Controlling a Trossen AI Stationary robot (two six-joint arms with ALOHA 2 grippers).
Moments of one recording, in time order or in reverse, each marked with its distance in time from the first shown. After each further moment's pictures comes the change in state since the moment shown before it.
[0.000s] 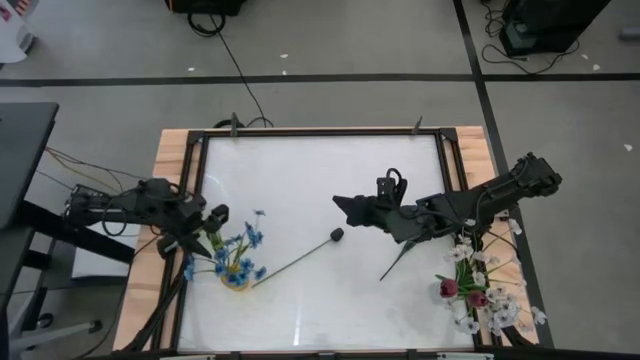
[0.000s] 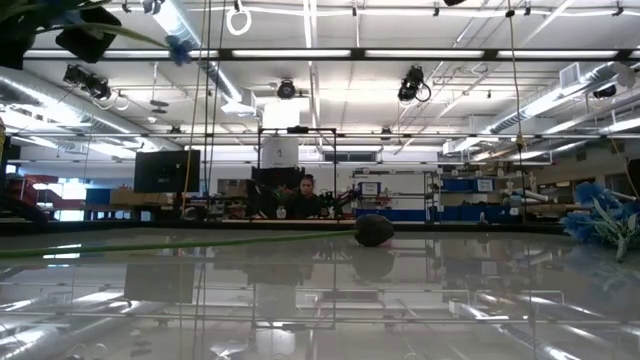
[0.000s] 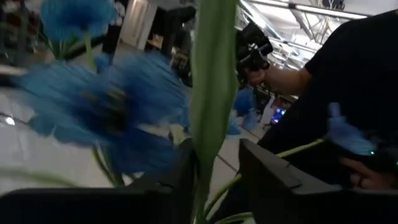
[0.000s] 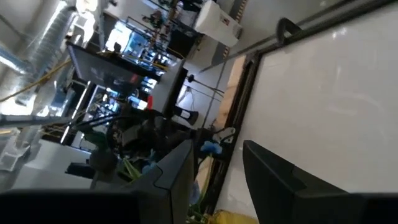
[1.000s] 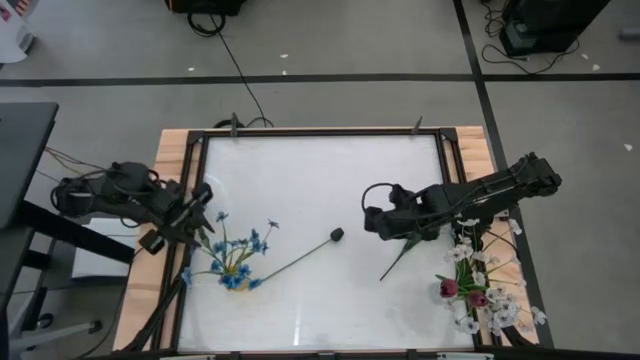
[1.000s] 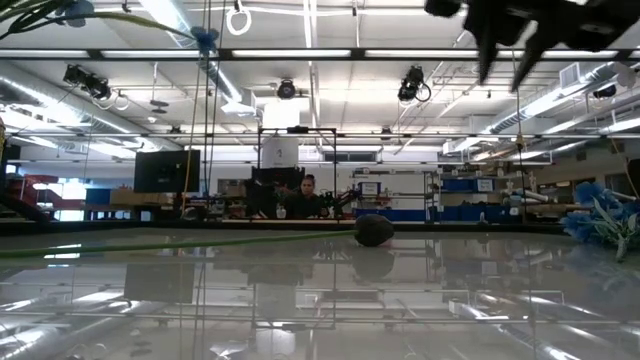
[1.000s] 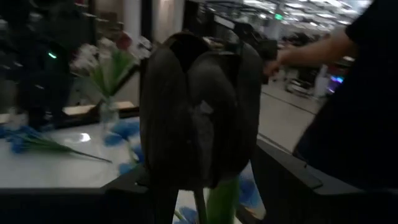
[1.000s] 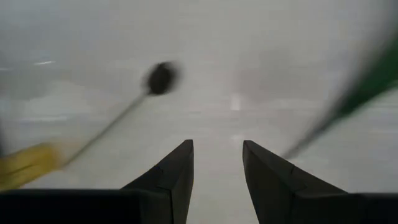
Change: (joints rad) left arm -0.113 0.181 0.422 -0.380 -0.258 0.331; right arm -0.085 0.000 0.000 -0.916 -0.664 0.597
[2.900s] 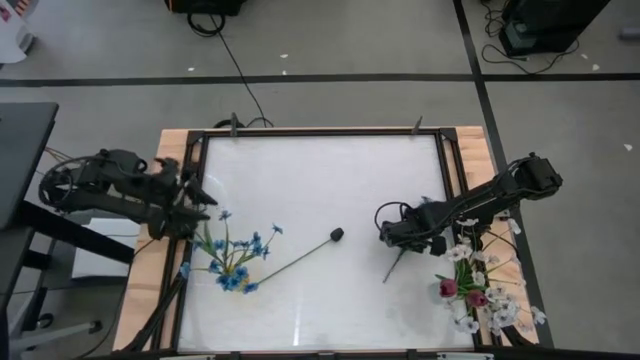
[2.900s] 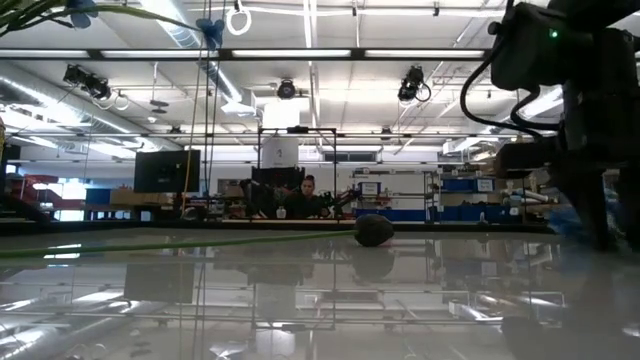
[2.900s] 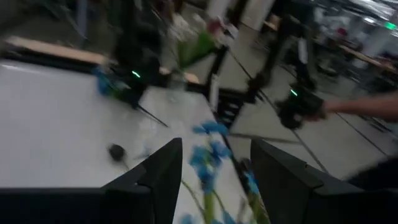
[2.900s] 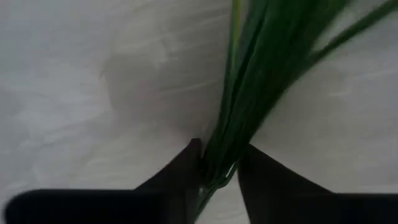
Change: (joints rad) left arm 0.000 0.140 0.294 -0.325 -0.329 -0.199; right arm -0.031 -0.002 -0.624 0.412 -0.258 0.194
